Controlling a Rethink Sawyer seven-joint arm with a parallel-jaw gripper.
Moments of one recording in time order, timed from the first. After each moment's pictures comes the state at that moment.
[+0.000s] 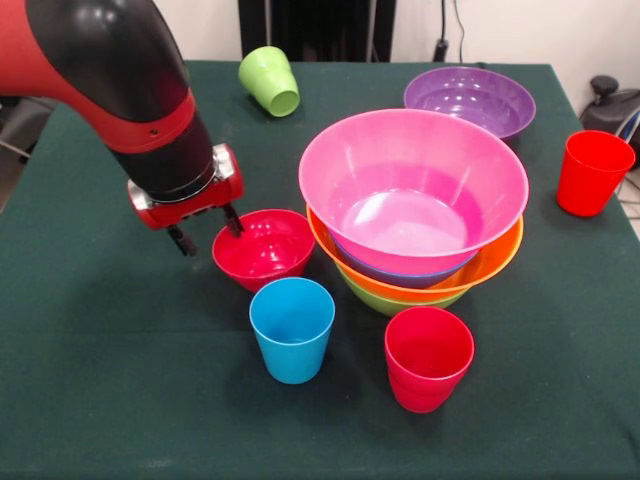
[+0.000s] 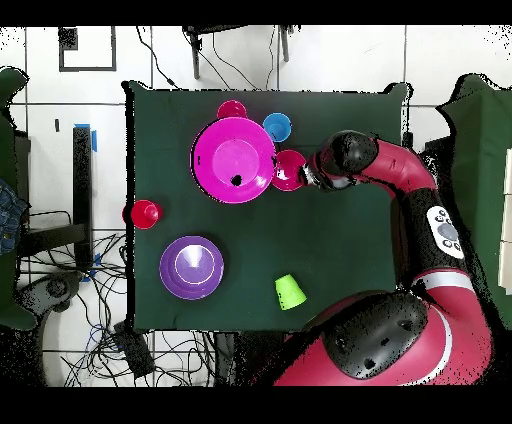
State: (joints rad) arm -0.67 -0.26 0.39 1.14 -0.34 1.00 1.15
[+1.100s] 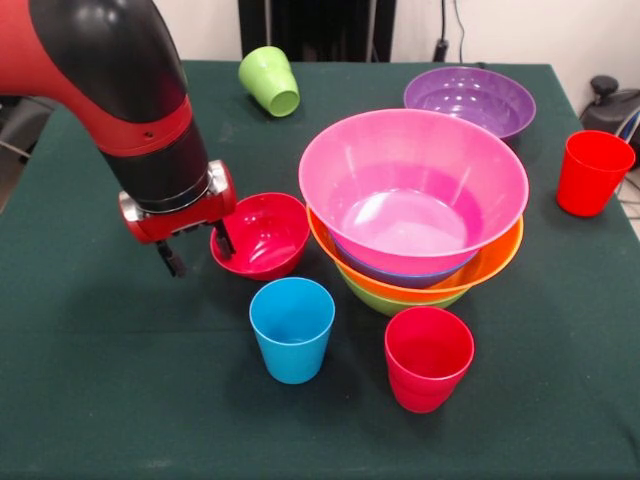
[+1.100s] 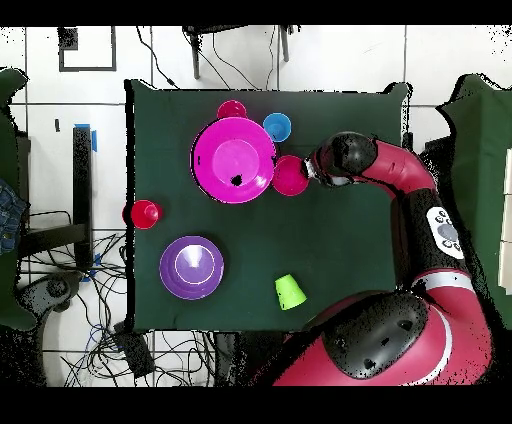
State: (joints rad) arm -0.67 -0.26 0.39 1.15 -0.34 0.88 1.15
